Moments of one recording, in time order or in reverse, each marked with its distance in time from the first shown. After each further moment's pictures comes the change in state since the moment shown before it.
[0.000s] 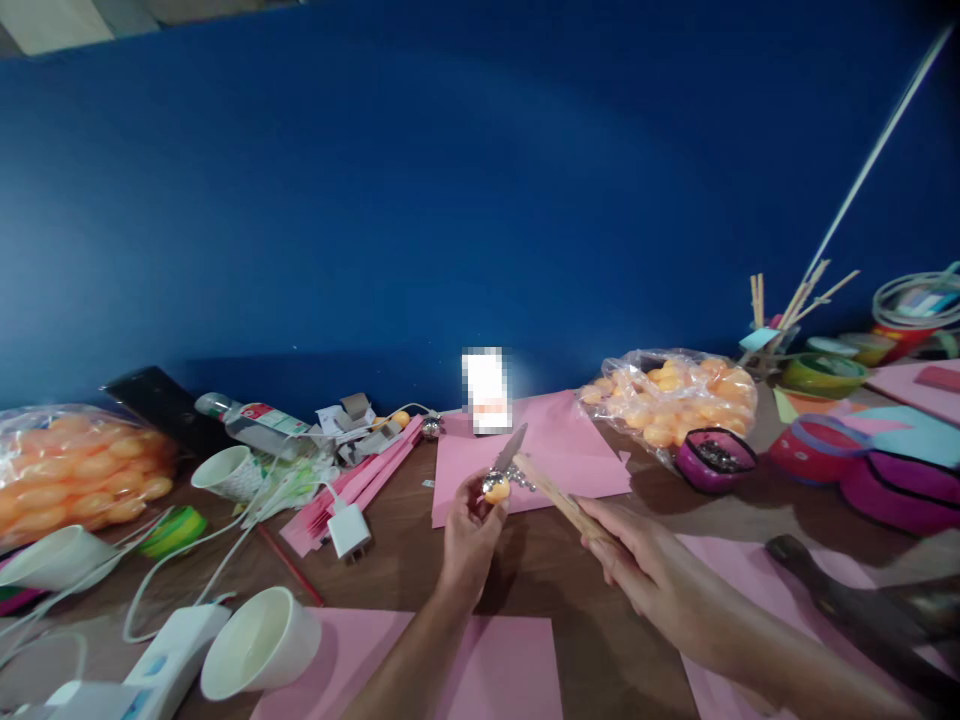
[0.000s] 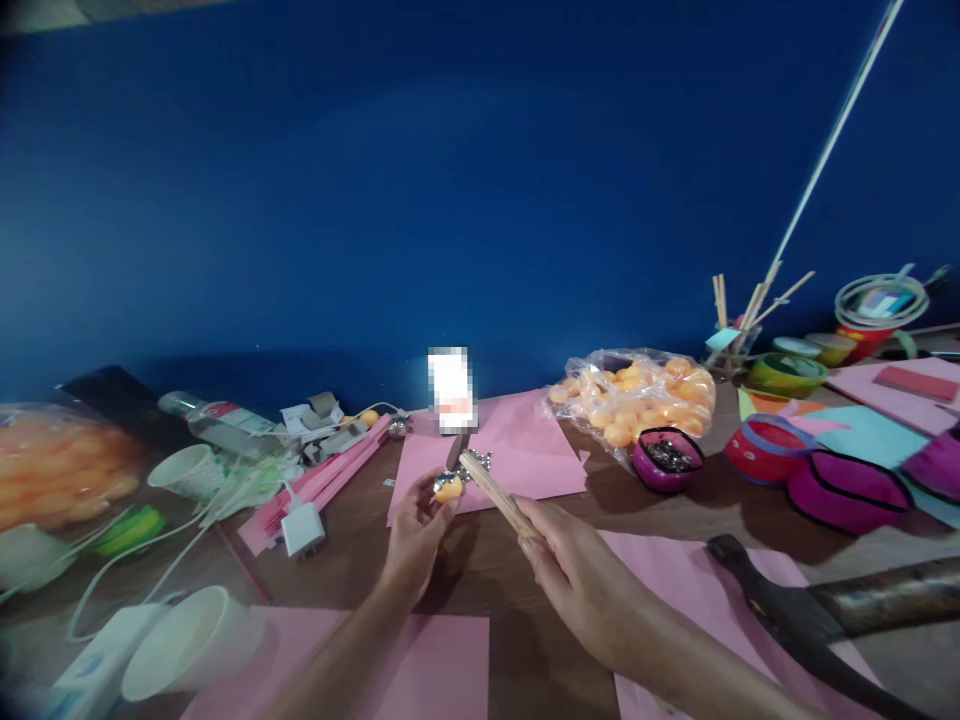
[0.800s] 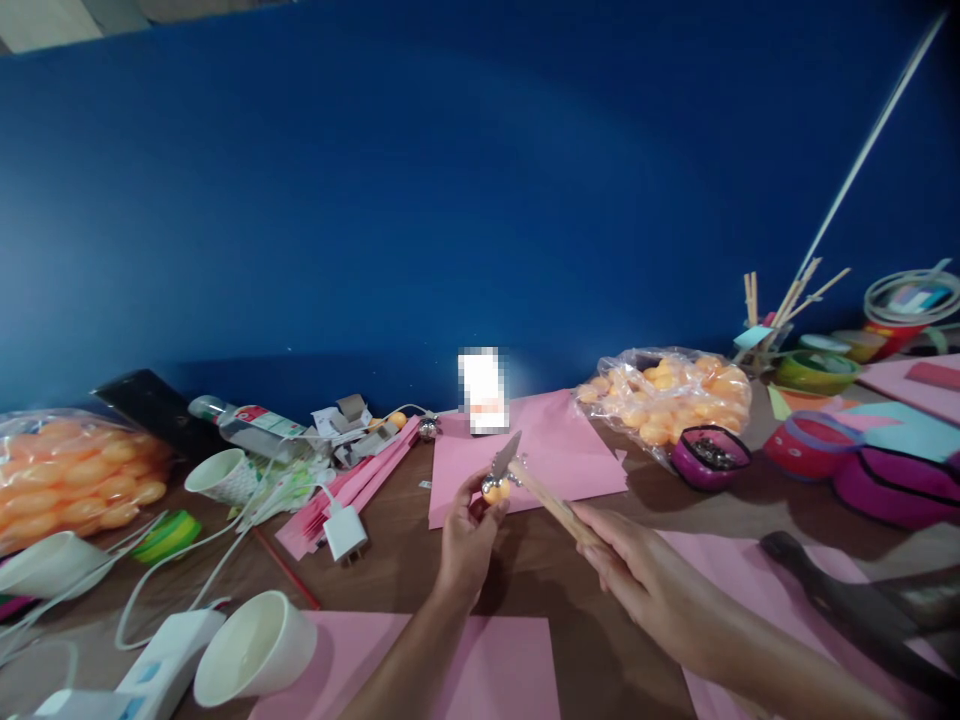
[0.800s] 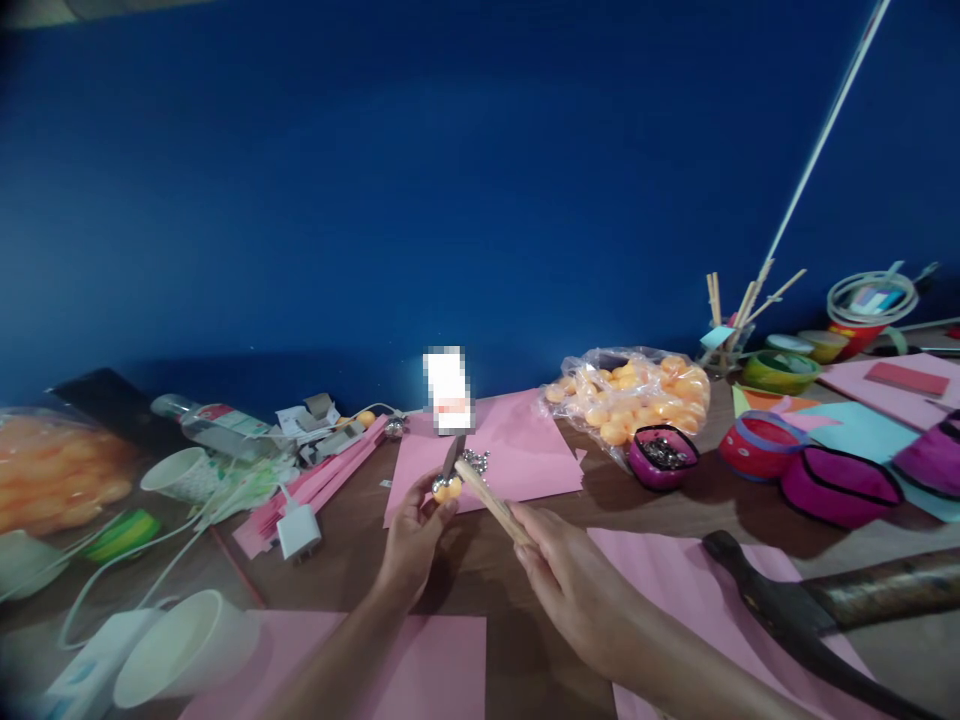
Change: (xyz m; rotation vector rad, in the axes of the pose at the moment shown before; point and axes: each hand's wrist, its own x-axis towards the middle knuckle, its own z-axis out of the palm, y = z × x) left_hand -0.002 0.001 0.002 -0.004 0.018 -0.046; right_hand -0.002 0.002 0.003 0.012 -0.005 0.009
